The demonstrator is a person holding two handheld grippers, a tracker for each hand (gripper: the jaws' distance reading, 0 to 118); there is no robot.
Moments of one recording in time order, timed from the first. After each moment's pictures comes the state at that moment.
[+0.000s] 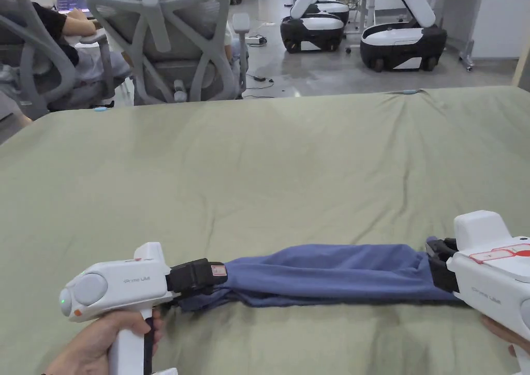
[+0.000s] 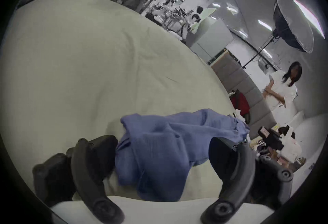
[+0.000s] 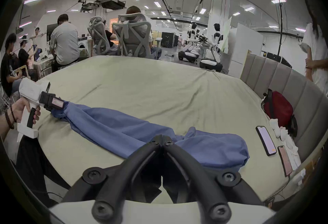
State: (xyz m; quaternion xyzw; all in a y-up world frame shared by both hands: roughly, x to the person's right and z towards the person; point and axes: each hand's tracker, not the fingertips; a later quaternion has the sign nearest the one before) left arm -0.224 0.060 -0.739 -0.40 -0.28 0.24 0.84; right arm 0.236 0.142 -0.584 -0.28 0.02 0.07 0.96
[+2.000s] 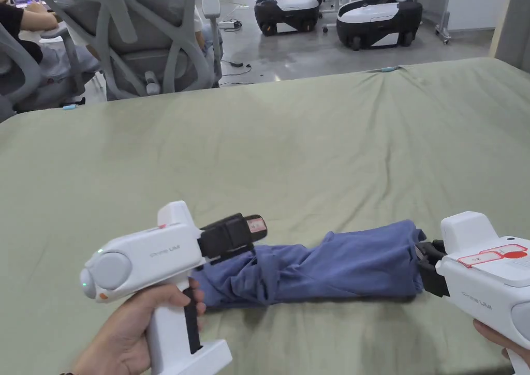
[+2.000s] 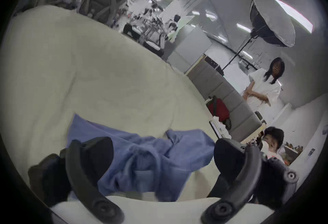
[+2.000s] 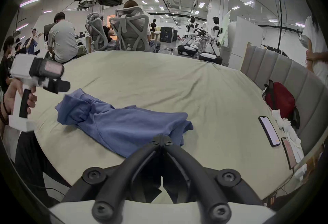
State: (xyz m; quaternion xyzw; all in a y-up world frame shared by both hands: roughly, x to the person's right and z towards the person) left arm -0.137 0.134 -0.718 -0.32 -0.34 0.24 0.85; right arm 0.243 0.125 -0.583 -0.30 0.03 0.06 0.95
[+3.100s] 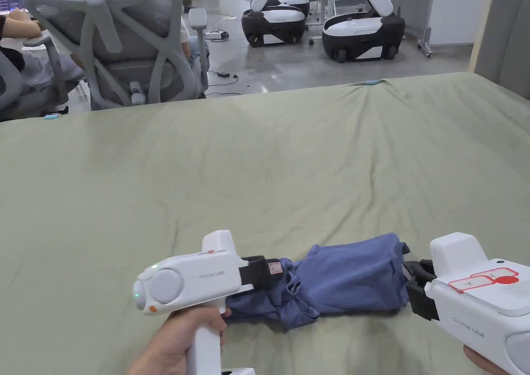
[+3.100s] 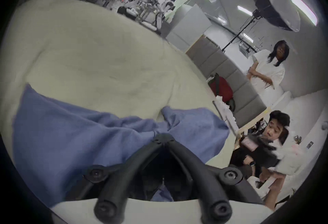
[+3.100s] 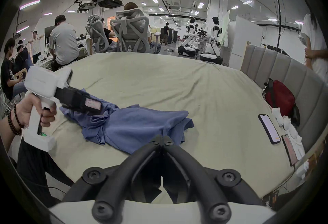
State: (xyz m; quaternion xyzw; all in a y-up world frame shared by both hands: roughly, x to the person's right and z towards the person) left arm -0.071 0.091 -0.730 -0.37 -0.38 0.21 0.82; right arm 0.244 0.126 -0.570 -0.29 0.03 0.05 0.95
